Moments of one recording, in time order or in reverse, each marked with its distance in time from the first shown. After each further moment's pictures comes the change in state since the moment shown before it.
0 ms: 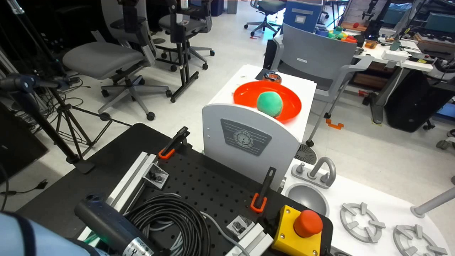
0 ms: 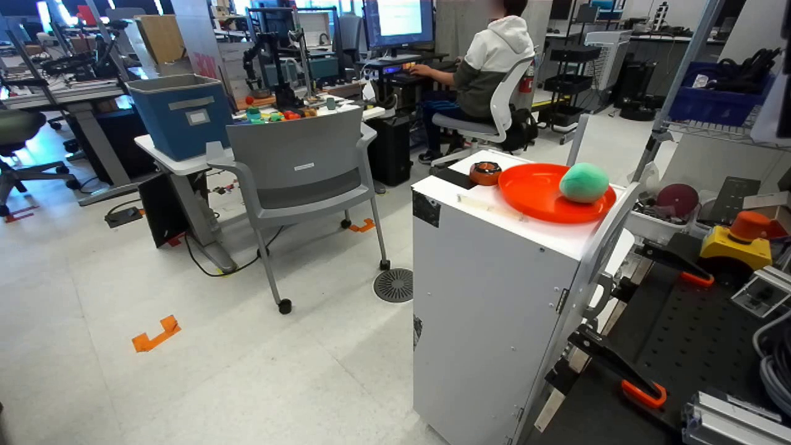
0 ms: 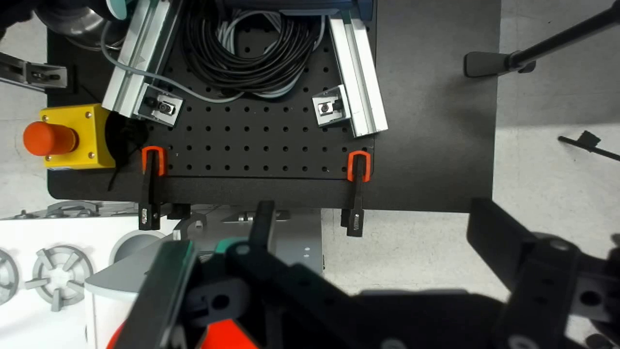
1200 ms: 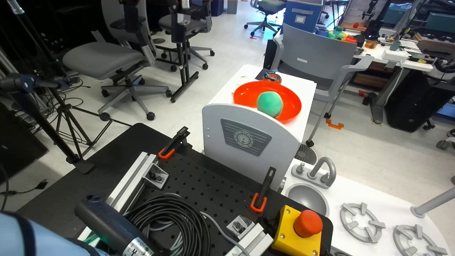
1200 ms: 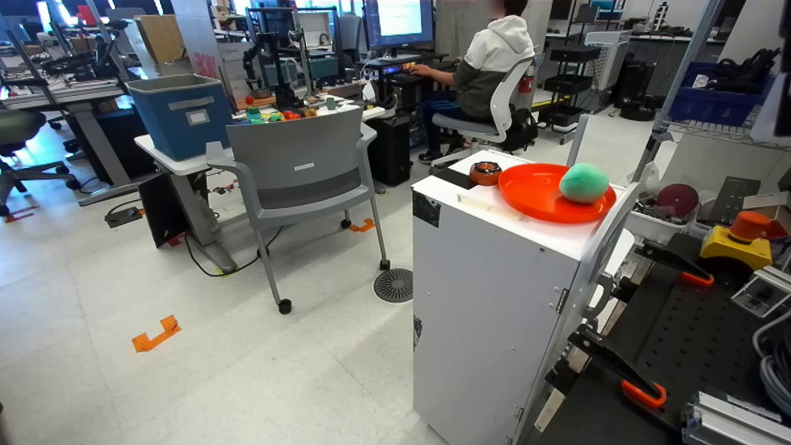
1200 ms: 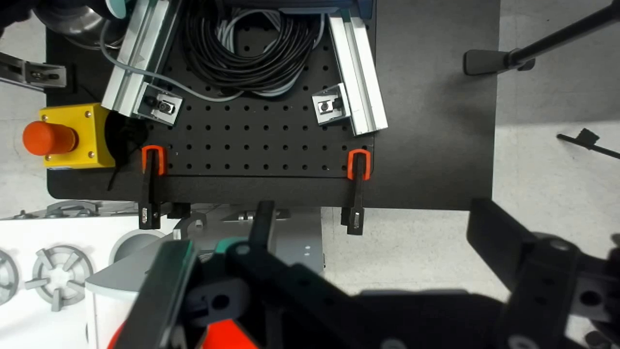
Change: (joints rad) arm 0.000 0.000 -0.005 0.000 0.000 0.003 0.000
